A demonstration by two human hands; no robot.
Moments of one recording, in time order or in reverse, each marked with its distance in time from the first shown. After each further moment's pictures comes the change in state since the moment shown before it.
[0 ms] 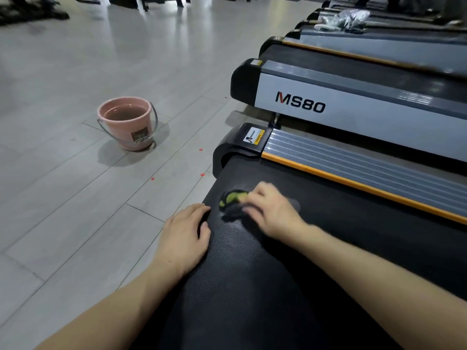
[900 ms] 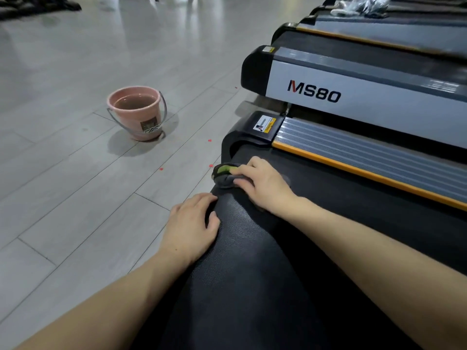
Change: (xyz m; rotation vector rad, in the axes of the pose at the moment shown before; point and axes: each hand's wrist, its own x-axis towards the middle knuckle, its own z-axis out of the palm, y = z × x) left_hand -0.001 0.002 -0.001 0.020 0.022 -0.011; right_hand 0.048 -0.006 0.020 0.017 0.046 0.016
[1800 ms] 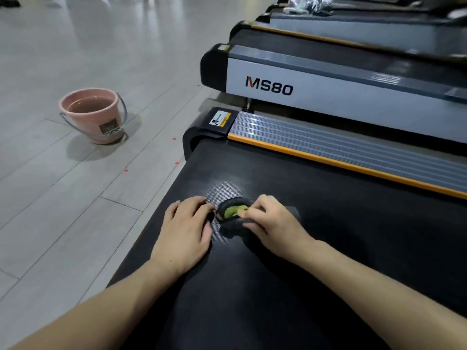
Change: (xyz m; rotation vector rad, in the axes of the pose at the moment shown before) left_hand -0.040 0.056 0.019 0.183 -0.033 0.275; right_hand -0.160 -0.015 -0.083 -0.006 -0.072 0.048
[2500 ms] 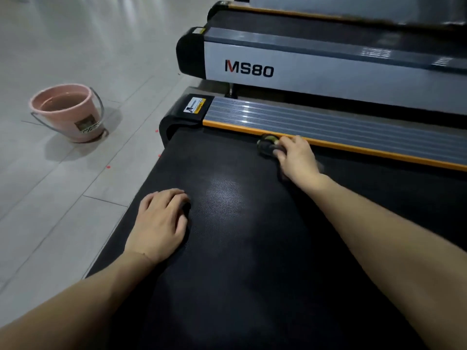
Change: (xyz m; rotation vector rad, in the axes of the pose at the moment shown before) left_hand -0.001 0.005 0.001 0.038 0.027 0.059; right_hand 0.030 0.134 -0.038 -0.268 0.218 0.413
